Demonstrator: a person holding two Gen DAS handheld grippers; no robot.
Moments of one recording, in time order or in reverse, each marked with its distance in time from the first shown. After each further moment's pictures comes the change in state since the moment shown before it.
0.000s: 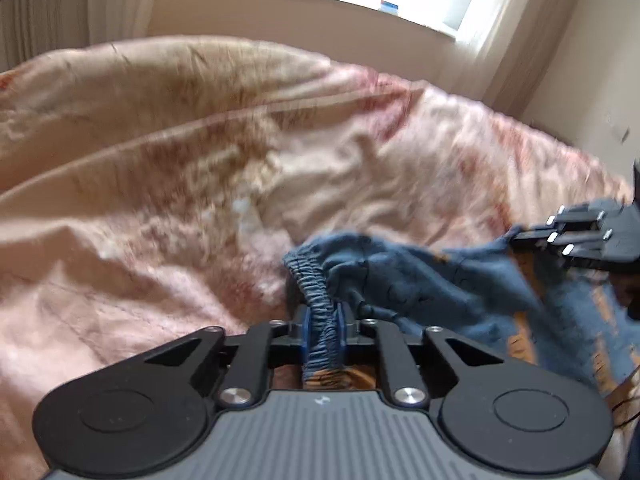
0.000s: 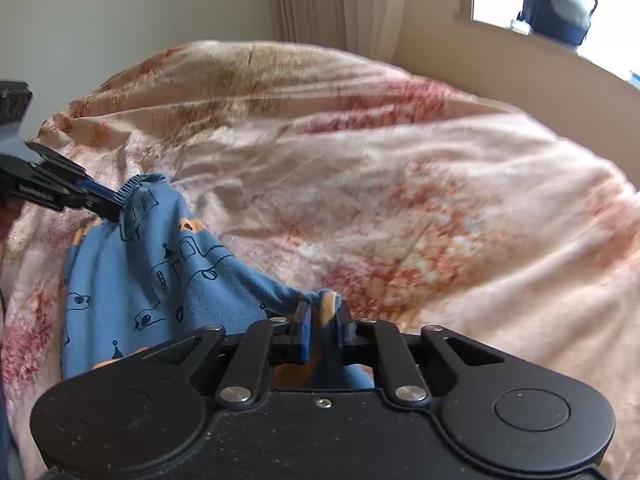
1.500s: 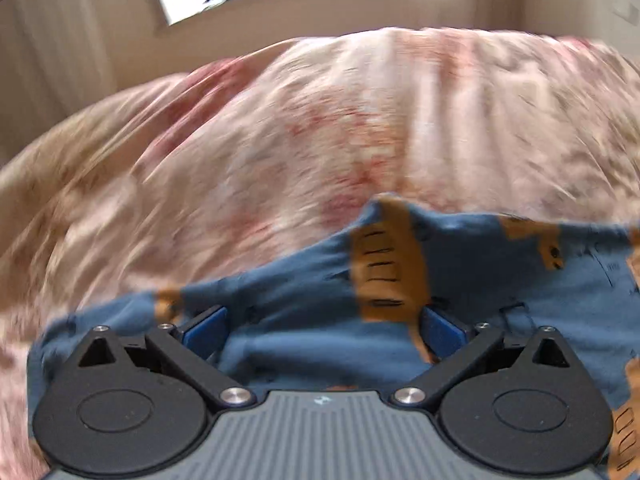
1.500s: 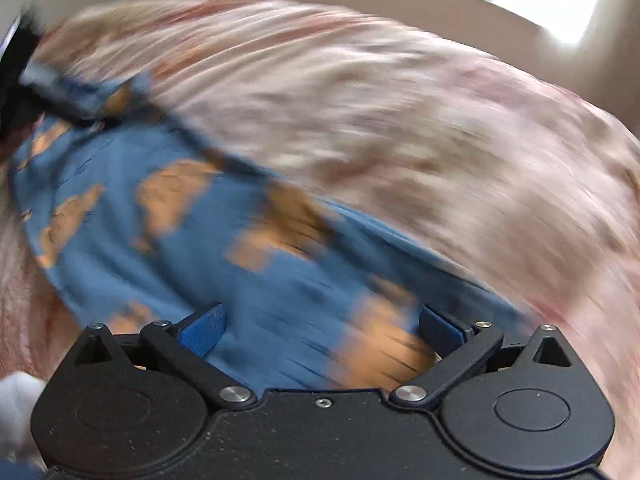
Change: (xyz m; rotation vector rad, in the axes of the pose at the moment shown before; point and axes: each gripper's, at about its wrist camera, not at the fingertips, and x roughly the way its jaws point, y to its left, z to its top) left arm 0.113 -0.210 -0.002 0.251 0.068 0.276; right arm -0.199 -0.126 -0.235 0.222 0.152 -0.352
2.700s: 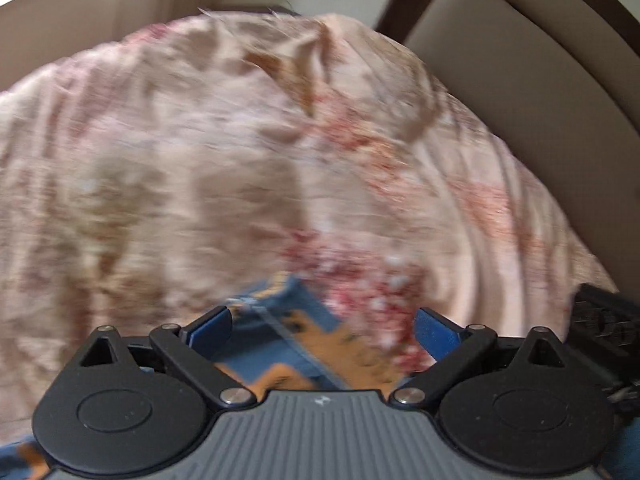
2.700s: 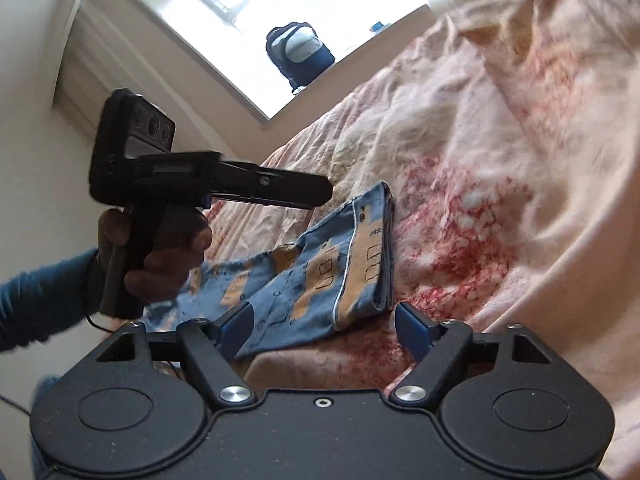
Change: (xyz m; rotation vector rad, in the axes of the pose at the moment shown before) left arm -0.064 -0.351 0.079 0.363 0.103 -0.812; right arm -0.071 -0.102 -0.154 0.699 -0.368 0.490
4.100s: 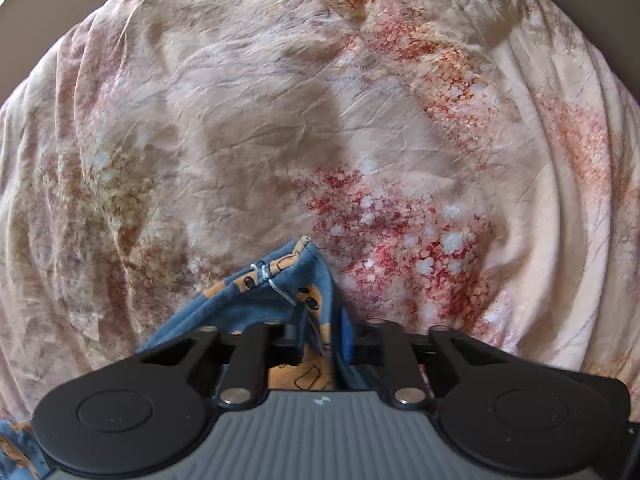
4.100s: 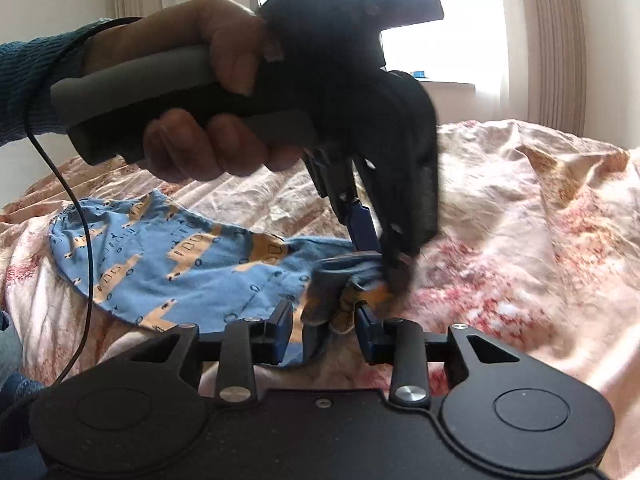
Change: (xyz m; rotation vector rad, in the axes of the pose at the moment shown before) left arm 0.053 -0.035 0.039 -0.024 0.355 0.341; right arm 0.038 0.084 -0.016 -0.553 -0.019 -0.307
